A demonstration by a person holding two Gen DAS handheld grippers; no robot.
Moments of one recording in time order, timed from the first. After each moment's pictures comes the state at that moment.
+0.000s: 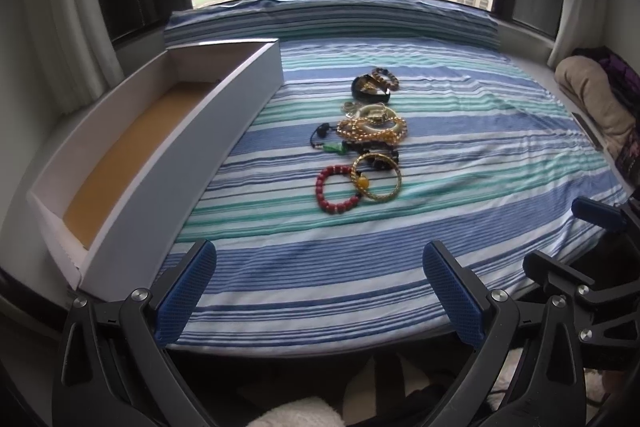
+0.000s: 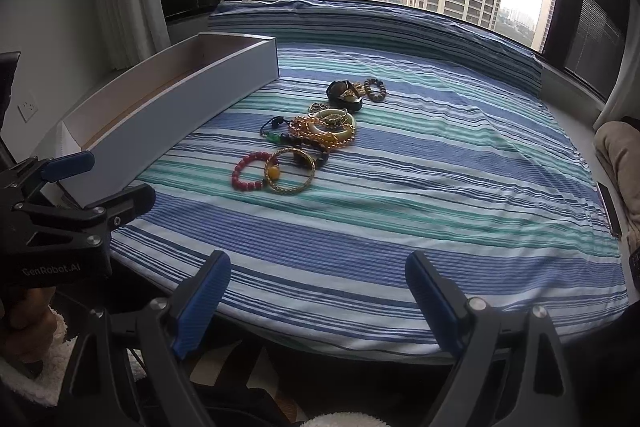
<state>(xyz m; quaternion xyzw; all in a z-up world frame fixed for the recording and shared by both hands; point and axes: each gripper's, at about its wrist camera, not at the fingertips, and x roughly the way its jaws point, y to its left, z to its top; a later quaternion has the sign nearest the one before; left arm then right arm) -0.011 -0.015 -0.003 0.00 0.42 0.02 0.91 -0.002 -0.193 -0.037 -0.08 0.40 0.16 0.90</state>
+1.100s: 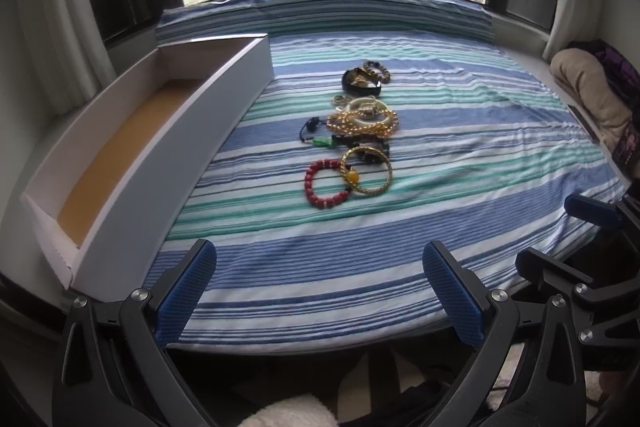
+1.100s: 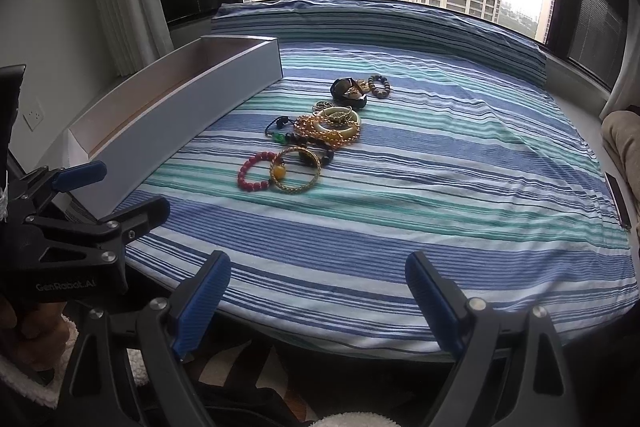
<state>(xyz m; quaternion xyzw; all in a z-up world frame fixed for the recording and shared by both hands) -0.009 -0.022 -0.007 0.01 0.43 0.01 0.90 0.002 -0.200 -0.039 -0.06 0.41 0.18 0.89</state>
